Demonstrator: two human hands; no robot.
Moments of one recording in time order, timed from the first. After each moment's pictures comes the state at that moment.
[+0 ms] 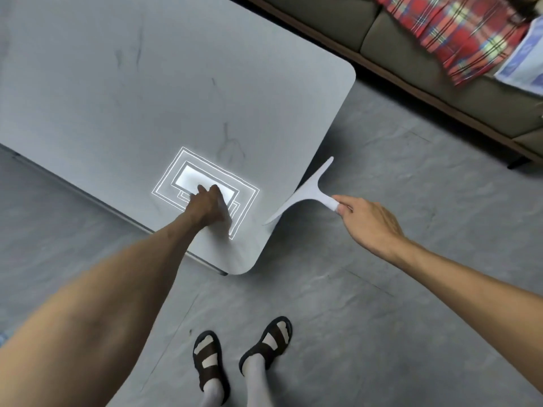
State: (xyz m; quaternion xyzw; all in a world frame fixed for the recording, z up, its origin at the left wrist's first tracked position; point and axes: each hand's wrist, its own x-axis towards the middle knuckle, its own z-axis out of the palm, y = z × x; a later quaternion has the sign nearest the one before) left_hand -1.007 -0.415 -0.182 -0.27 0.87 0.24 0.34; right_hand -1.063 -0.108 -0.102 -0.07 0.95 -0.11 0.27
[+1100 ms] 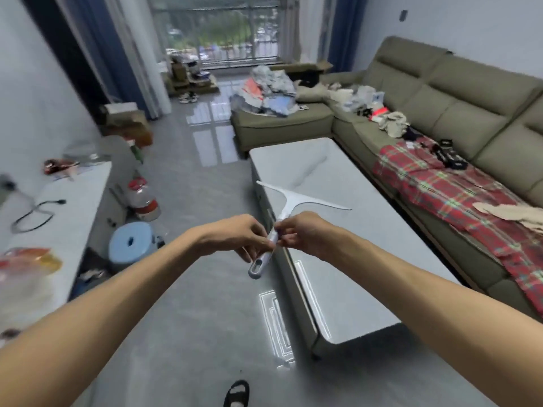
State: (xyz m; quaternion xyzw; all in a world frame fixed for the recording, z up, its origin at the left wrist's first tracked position) left_hand -0.633 -0.463 0.354 -0.33 0.77 0.53 0.08; right_hand -0.787 -0.378 0.356 -0.23 0.62 -0.47 0.58
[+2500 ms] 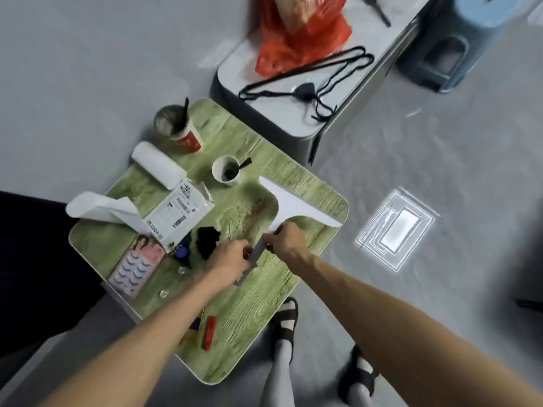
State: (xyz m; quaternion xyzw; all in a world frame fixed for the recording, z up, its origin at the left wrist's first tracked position) left_hand 0.141 0.046 -0.142 -0.82 0.38 0.42 -0.01; right_hand 0.027 -0.055 -0.144 -0.55 0.59 0.05 0.58
